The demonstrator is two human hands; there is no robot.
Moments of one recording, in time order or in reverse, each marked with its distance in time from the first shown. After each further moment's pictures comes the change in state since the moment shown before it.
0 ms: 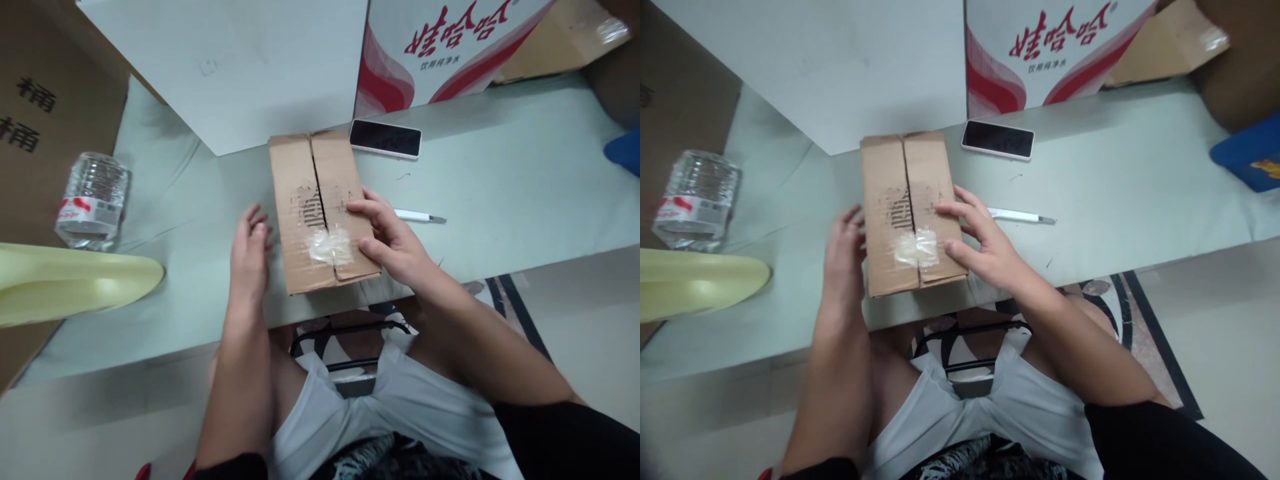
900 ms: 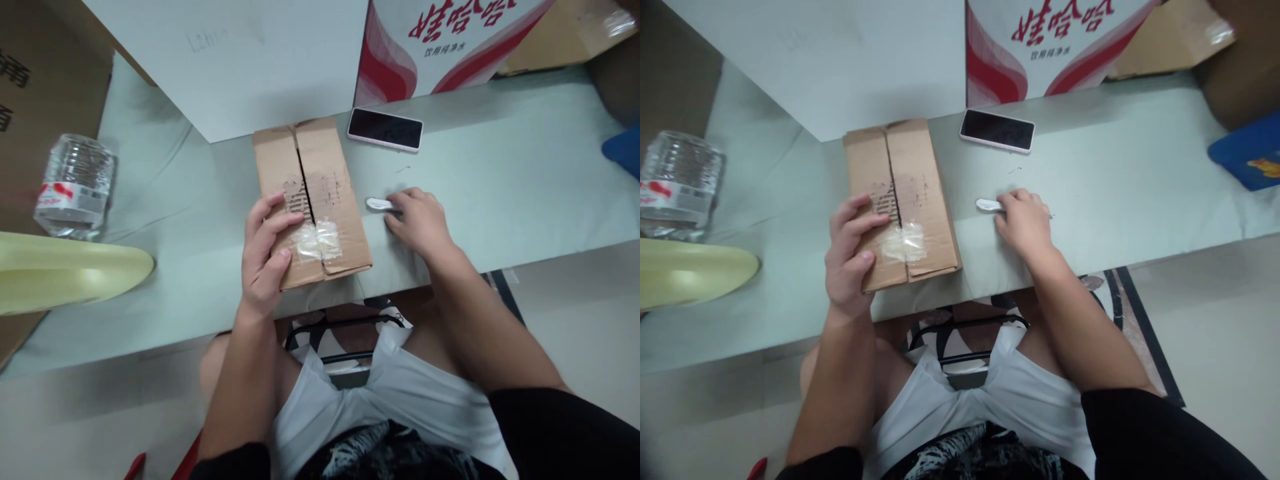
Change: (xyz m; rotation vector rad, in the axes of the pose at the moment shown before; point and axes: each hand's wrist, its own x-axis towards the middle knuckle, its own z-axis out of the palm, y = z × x) left_hand -0.014 0.032 0.012 0.087 -0.161 0.451; right_hand 0.011 0.033 -0.054 -1.123 0.207 0.287
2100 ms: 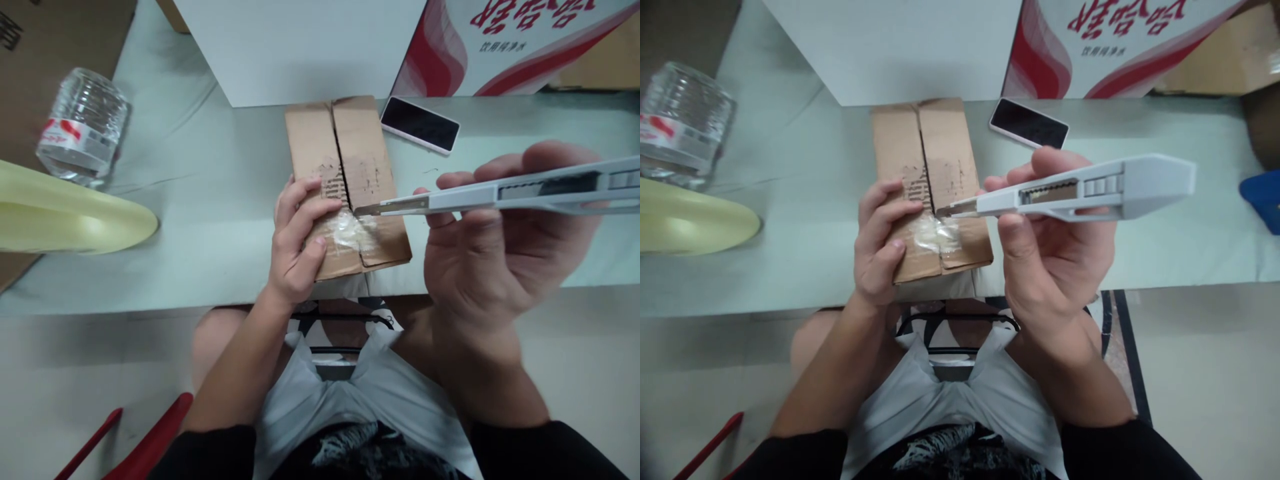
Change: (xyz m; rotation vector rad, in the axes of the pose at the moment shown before) left_hand -0.010 0.021 0.022 0.096 0.047 -0.047; right_hand -0.064 -0.094 -0.050 1.101 0.376 -0.196
